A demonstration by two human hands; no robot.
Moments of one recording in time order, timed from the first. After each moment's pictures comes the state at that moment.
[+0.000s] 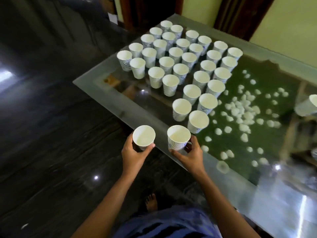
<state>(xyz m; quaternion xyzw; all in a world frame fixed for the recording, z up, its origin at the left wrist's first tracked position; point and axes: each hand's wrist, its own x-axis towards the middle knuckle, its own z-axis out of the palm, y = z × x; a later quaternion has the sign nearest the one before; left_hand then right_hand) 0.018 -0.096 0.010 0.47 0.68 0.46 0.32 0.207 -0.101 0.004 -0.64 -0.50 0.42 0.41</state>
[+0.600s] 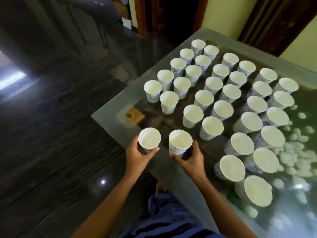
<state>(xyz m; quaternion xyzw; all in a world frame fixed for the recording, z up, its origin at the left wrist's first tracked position) -0.094 0.115 0.003 0.50 0.68 0.44 0.31 0.090 0.105 -0.003 -0.63 -0.50 0.44 0.39</state>
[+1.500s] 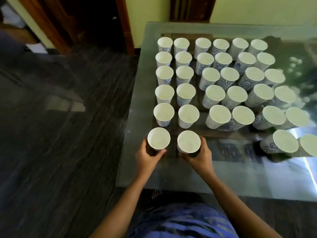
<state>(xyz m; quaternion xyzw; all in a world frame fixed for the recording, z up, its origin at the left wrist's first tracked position) -0.224 0.308 -0.019 0.64 0.55 0.28 0.47 -0.074 0.204 -0.019 -0.81 -0.27 0.24 0.46</state>
